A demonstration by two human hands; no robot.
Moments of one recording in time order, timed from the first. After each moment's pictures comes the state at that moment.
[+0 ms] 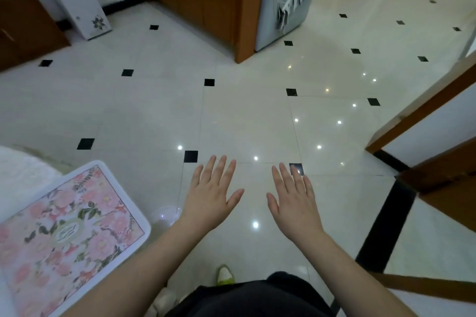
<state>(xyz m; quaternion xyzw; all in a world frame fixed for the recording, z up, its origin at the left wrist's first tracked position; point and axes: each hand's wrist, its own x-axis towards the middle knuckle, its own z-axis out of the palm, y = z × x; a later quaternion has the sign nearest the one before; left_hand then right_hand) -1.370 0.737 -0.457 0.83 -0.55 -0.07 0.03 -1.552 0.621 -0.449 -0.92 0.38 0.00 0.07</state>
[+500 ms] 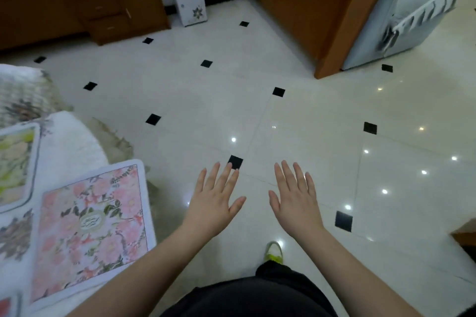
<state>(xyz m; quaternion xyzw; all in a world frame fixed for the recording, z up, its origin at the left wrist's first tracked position) -1.281 0.678 -0.469 0.92 -0.38 -0.08 -0.03 -1.387 0.491 -0.468 -0.98 0.19 0.01 0.11</state>
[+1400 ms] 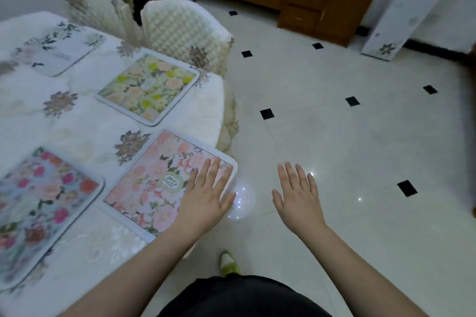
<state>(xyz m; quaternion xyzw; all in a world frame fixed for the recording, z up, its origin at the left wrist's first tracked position) -1.198 0.808 -0.481 0.99 0.06 -0.04 0.07 -1.113 0.580 -0.480 -0.97 -0.22 0.07 0.05</state>
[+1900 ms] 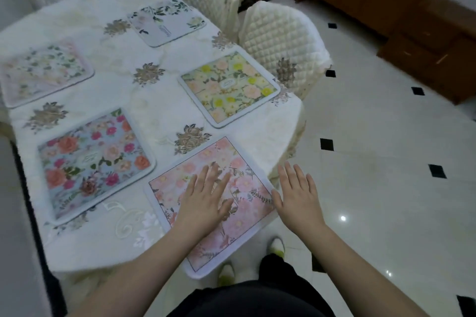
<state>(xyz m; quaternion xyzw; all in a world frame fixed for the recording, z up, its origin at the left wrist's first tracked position) -1.203 0.898 -0.509 0.95 0.28 -0.05 0.09 -1.016 0.731 -0.486 -0.89 -0.44 0.11 0.03</state>
